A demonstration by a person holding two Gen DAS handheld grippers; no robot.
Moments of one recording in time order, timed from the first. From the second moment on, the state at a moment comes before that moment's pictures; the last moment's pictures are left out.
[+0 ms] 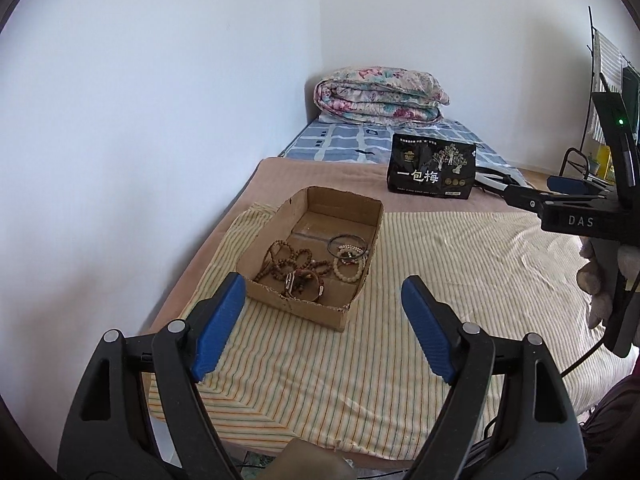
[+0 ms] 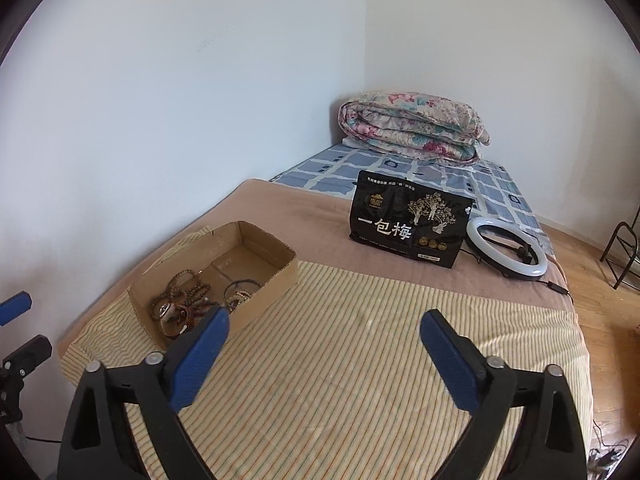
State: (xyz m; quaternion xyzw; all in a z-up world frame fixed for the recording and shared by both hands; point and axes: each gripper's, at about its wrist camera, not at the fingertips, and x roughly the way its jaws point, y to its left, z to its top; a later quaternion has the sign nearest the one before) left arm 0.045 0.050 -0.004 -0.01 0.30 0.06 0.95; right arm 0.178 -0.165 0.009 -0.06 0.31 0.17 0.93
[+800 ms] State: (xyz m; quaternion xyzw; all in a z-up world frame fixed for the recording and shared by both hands) left arm 0.030 0.042 0.012 0.00 0.28 0.08 0.96; right arm 0.141 -0.177 0.013 -0.07 0.30 0.15 0.94
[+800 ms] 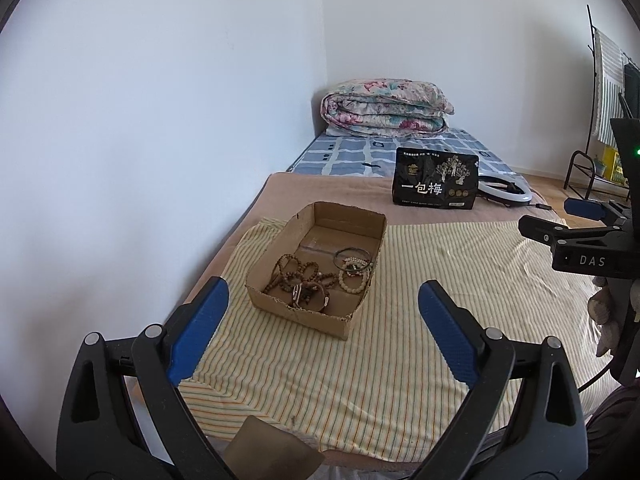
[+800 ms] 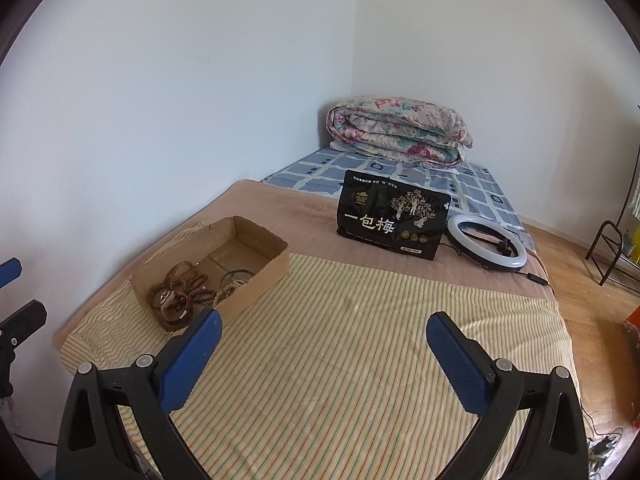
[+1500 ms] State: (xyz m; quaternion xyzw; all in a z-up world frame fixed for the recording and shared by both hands) left arm 0.031 0.040 0.011 0.00 0.28 0.08 0.96; right arm 0.142 -0.179 0.011 -0.07 0.30 0.15 0.94
